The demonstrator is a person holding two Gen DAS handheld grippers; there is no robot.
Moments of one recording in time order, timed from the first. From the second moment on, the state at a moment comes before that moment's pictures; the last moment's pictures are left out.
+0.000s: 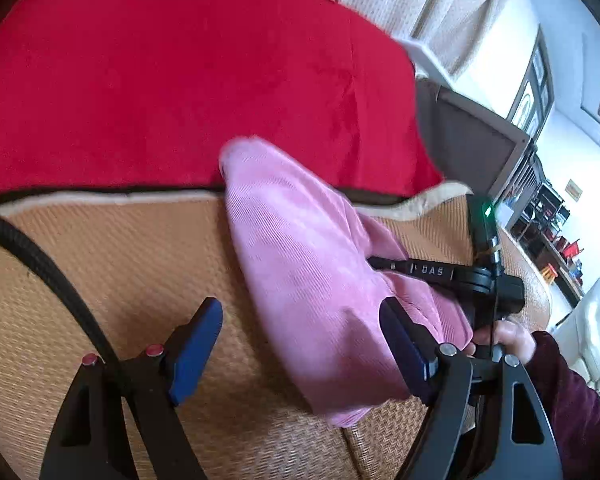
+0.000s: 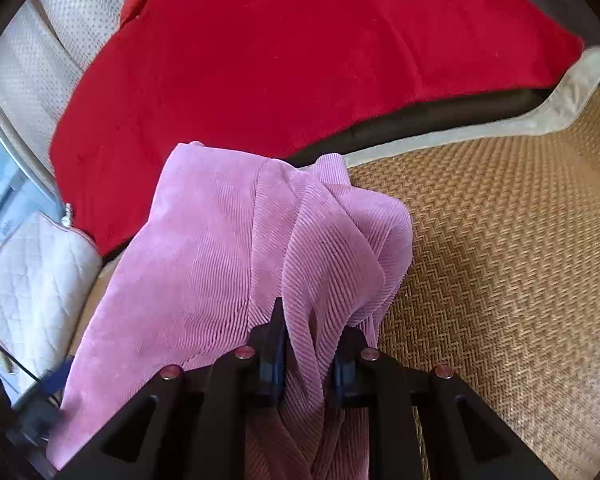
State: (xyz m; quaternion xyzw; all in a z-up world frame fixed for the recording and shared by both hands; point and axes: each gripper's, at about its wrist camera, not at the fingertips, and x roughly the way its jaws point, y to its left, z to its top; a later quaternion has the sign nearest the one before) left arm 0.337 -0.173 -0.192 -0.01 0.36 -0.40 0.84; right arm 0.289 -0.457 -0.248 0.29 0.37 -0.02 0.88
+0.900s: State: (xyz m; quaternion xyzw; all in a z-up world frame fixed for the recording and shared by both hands) left arm 0.308 -0.184 -0.221 0.08 0.39 -0.34 0.85; right arm 0.228 -0.408 -0.241 0.20 0.44 -0.01 0.88
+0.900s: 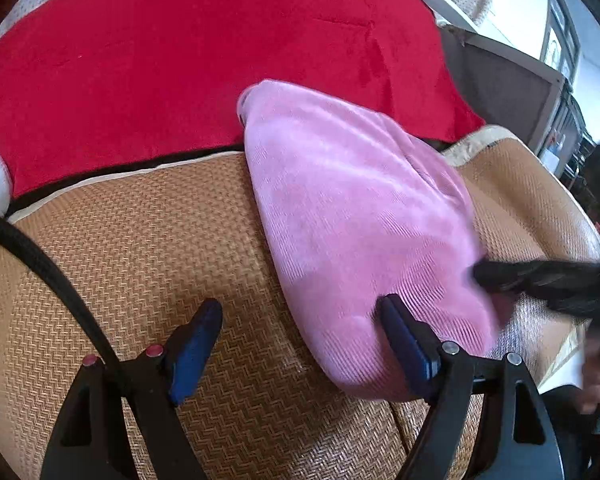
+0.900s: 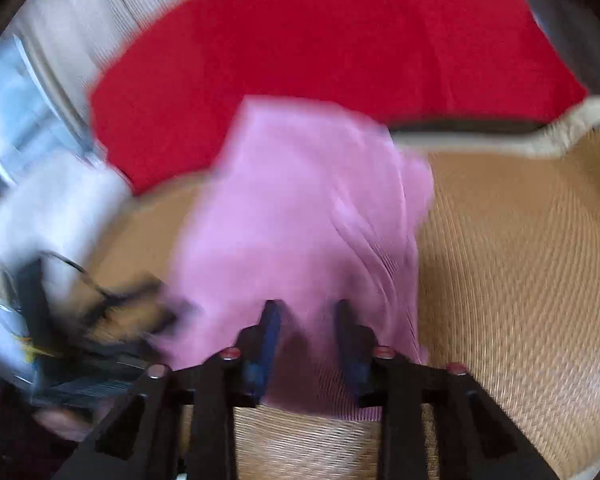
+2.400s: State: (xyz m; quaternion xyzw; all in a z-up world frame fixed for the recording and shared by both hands) left arm 0.279 -0.160 -0.203 0.10 0.38 -0.31 0.87; right arm 0.281 -0.422 -0.225 0.24 0.43 0.04 0.87
